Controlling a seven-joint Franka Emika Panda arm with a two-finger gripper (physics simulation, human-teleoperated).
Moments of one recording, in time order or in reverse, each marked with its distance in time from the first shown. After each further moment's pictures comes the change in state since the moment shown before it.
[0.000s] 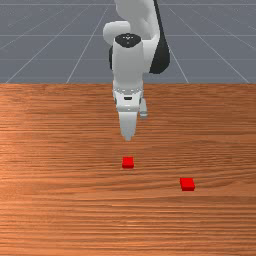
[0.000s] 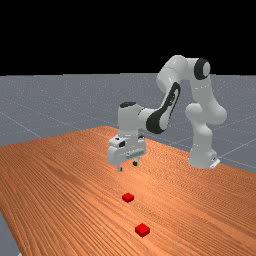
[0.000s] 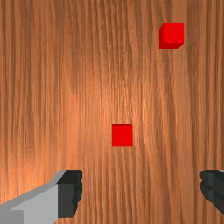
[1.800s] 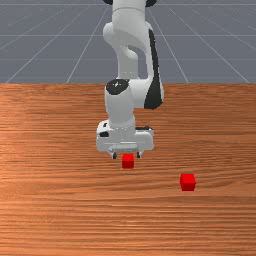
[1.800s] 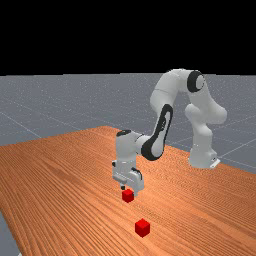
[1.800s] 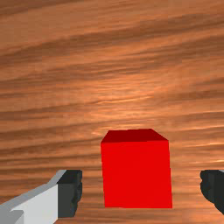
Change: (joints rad) arm 0.042 0.245 -0.061 0.001 0.248 0.213 1.418
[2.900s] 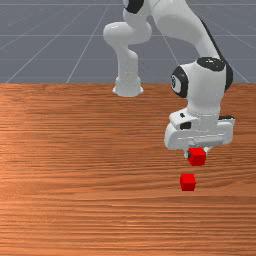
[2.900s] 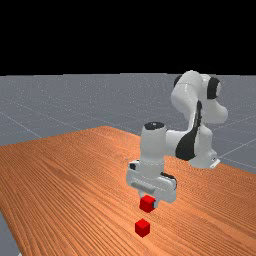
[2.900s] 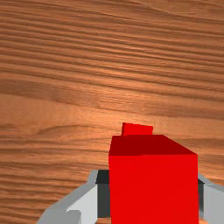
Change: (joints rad) arm 0.318 0.102 -0.017 0.443 -0.176 -0.228 0.276
